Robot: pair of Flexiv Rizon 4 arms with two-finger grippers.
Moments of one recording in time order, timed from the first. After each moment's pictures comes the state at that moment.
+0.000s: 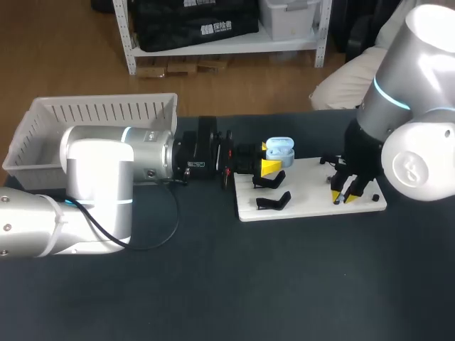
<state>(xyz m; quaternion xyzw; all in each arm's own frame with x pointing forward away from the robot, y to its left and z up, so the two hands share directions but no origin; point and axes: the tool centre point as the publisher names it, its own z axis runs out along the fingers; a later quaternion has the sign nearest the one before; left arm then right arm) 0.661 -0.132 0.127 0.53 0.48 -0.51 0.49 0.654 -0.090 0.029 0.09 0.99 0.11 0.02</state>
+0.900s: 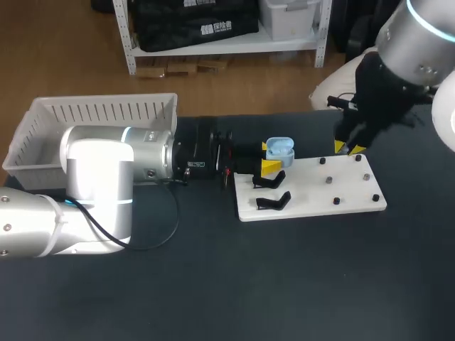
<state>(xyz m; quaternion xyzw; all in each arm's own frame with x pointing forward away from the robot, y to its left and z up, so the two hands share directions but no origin) 0.661 -0.132 0.127 0.53 0.48 -0.51 0.49 0.625 -0.063 0.189 0.05 0.98 0.14 0.09</state>
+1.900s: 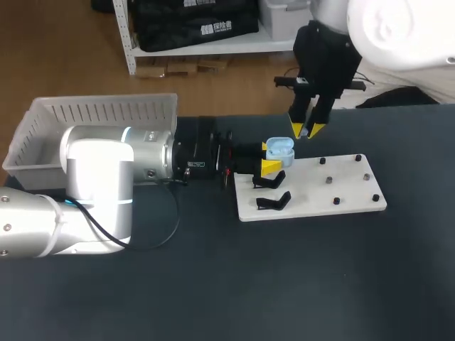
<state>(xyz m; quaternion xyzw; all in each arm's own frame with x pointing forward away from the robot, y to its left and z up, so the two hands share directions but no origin) 0.661 -0.132 0.127 0.53 0.48 -0.51 0.49 0.628 0.002 0.221 -0.06 0.99 0.10 0.02</state>
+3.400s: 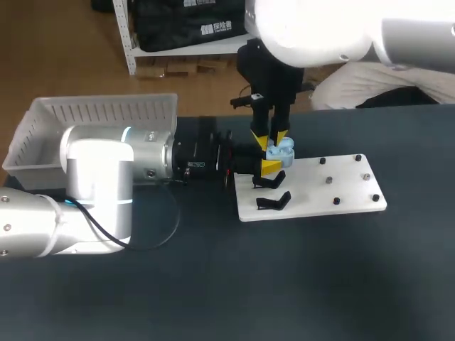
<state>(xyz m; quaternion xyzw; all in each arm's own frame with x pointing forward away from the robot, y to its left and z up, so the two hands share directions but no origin) 0.661 -0.132 0.127 0.53 0.48 -0.51 0.49 0.630 0.055 0.195 -0.21 0.98 0.03 -0.02</state>
